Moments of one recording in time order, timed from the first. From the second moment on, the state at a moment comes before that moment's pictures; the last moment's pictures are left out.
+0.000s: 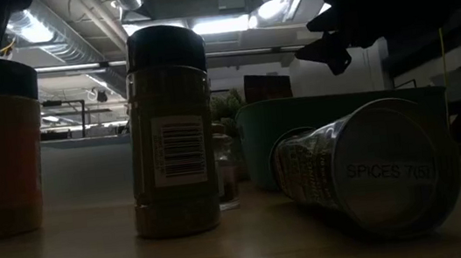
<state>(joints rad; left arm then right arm) -0.53 1.83 1.60 -1.33 -0.03 -1.28 -0.15 1.12 0.44 0.42 -0.35 0.18</state>
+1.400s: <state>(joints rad) -0.53 1.83 1.32 -1.05 -0.04 -1.26 -0.15 1.12 0.44 0.42 -0.35 0.18</state>
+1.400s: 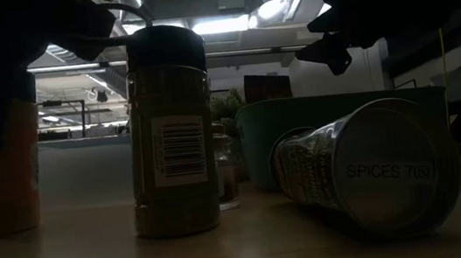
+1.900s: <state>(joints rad) -0.52 1.82 1.32 -1.06 -0.06 -1.26 -0.15 1.12 0.44 0.42 -0.35 0.18</state>
